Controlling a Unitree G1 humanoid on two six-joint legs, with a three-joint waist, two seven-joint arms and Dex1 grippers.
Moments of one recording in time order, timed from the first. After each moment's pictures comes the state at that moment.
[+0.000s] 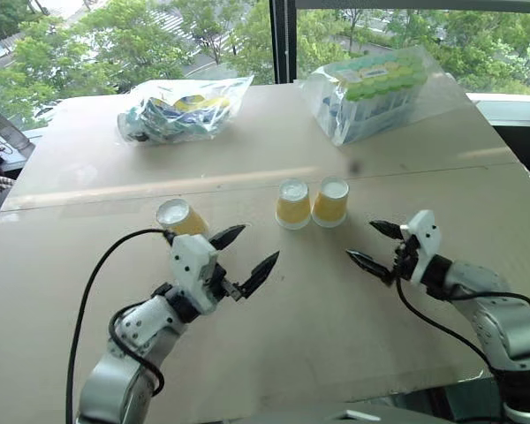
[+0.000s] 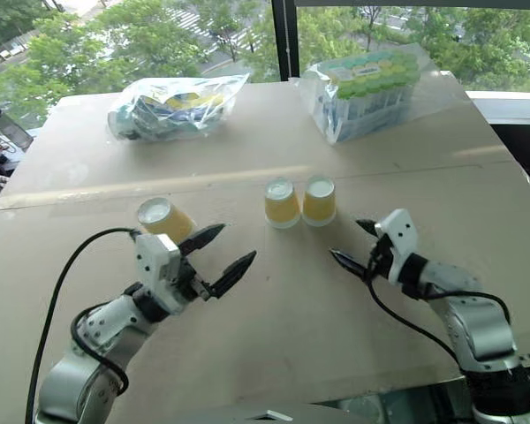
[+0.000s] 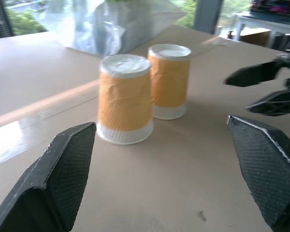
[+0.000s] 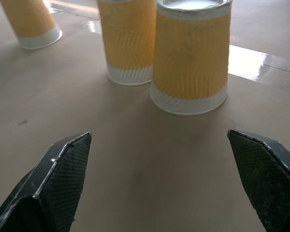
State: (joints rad) left arm 0.33 0.37 0.10 -0.67 -0.39 0.22 -0.50; right arm 0.04 -0.56 -0.05 -0.41 0.46 0.38 0.80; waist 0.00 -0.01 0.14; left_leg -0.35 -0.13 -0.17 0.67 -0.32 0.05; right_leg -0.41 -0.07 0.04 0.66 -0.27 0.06
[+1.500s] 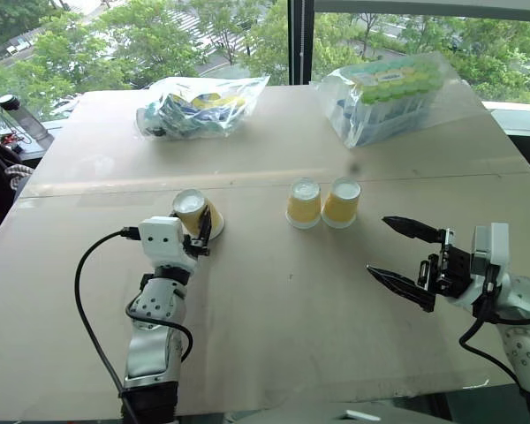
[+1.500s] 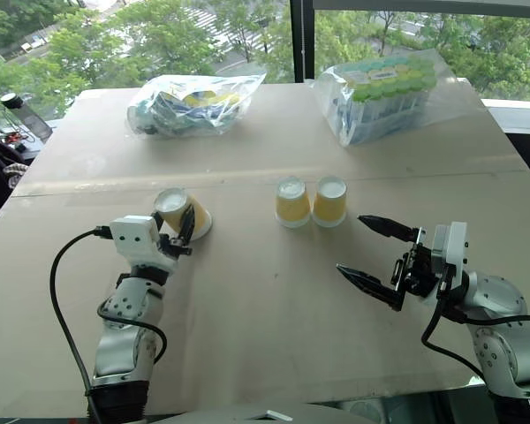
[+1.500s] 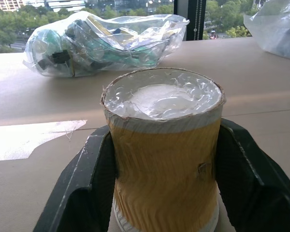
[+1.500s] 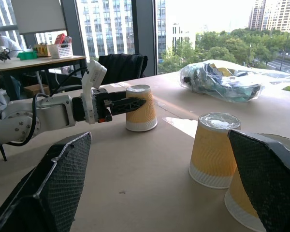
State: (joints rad) left arm 0.02 0.21 0.20 -0.14 -0.15 -0.04 -0.20; right arm 0.09 -0.55 -0.16 -0.46 0.70 0.17 1.04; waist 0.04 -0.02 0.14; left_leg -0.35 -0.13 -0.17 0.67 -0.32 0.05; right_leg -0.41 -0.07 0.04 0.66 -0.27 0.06
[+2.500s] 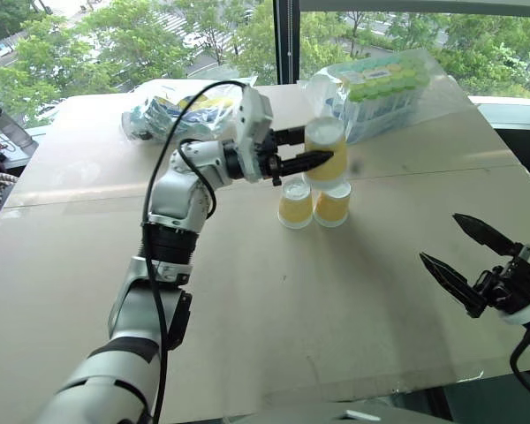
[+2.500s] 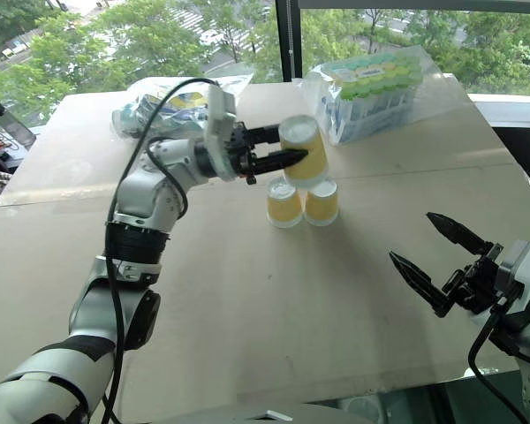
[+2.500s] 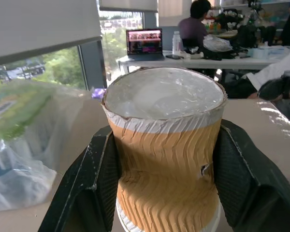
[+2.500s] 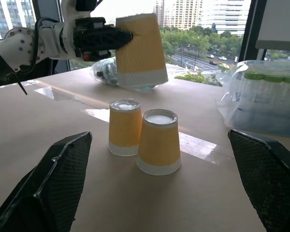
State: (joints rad) left arm -0.88 0.39 -0.11 0.32 -0.45 0.25 -1.15; right arm 0.35 -0.52 -0.44 -0.60 0.75 0.15 0.85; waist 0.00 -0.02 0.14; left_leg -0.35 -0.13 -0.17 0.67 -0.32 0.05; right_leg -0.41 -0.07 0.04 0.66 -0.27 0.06
